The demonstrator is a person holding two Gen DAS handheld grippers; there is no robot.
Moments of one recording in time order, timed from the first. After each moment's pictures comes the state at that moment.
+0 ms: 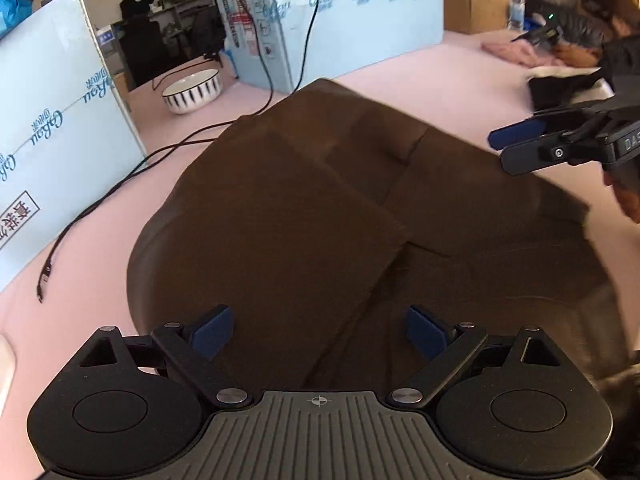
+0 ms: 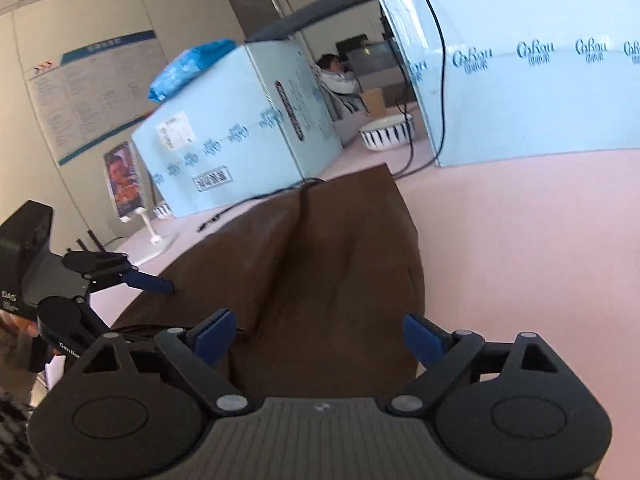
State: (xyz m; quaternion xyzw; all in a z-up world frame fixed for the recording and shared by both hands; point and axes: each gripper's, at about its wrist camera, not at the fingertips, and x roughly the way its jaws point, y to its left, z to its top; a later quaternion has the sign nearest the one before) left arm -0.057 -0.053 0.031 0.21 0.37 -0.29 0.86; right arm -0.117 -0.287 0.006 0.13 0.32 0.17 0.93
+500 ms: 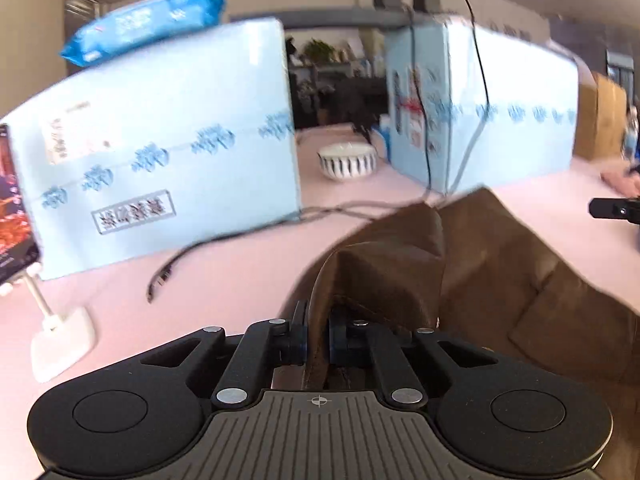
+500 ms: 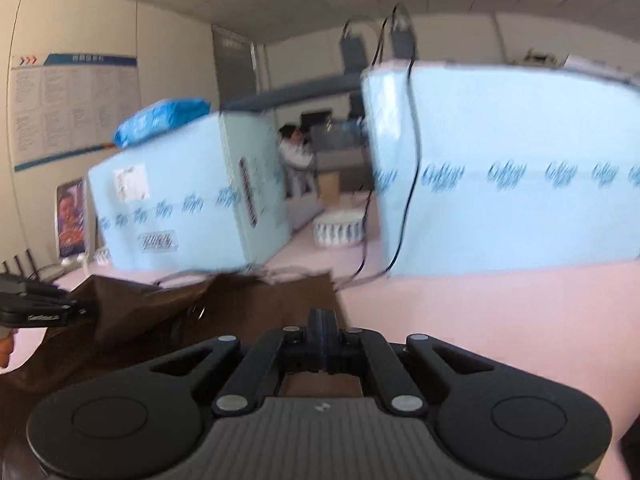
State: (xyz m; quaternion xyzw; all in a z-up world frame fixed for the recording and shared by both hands) left arm -0.056 0.045 0.095 0.05 0.22 -0.13 0.97; right arm -0.144 -0.302 0.079 0.08 0.12 0.06 0.99
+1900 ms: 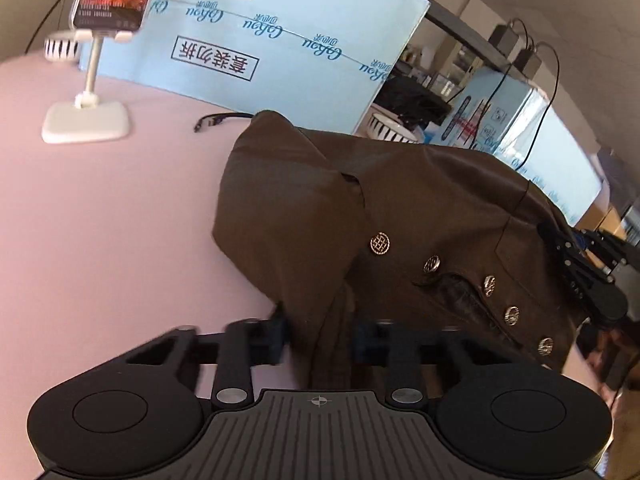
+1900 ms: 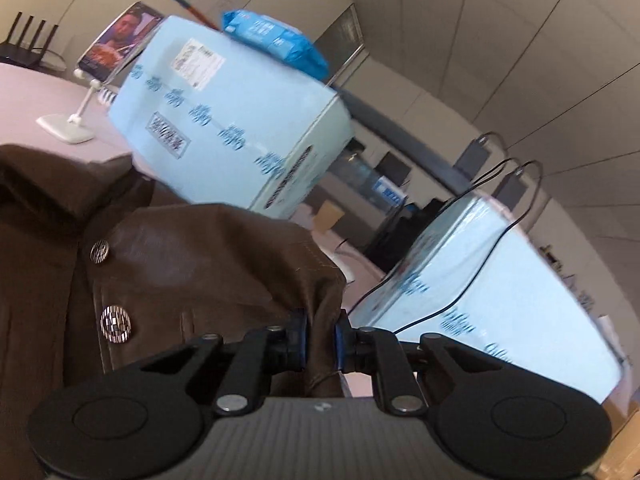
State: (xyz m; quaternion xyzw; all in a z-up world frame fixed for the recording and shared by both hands) left arm -0.096 0.122 0.017 -0.31 0.34 -0.19 0.87; right arm -0.103 -0.169 0.055 -0.31 0.09 0.02 0.95
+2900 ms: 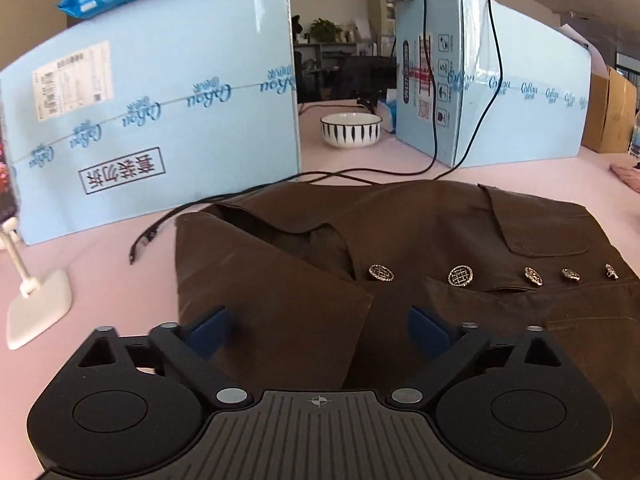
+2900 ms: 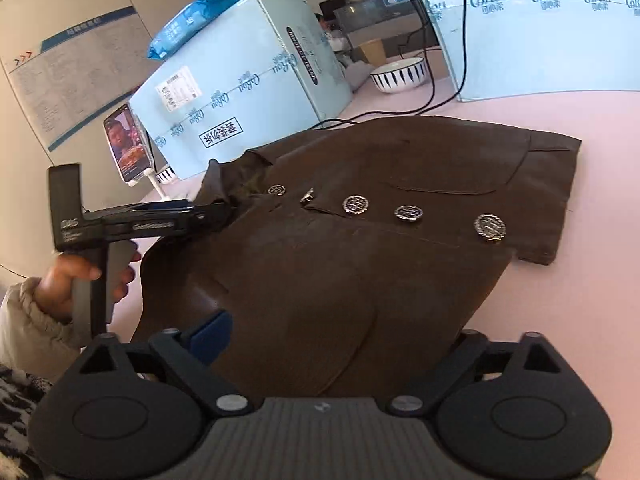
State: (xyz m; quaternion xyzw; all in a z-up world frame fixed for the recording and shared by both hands) left arm -0.022 0.021 0.021 0.08 0.30 -0.15 0.94; right arm -0.170 -0.231 -0.010 0.11 0.33 0.15 0.93
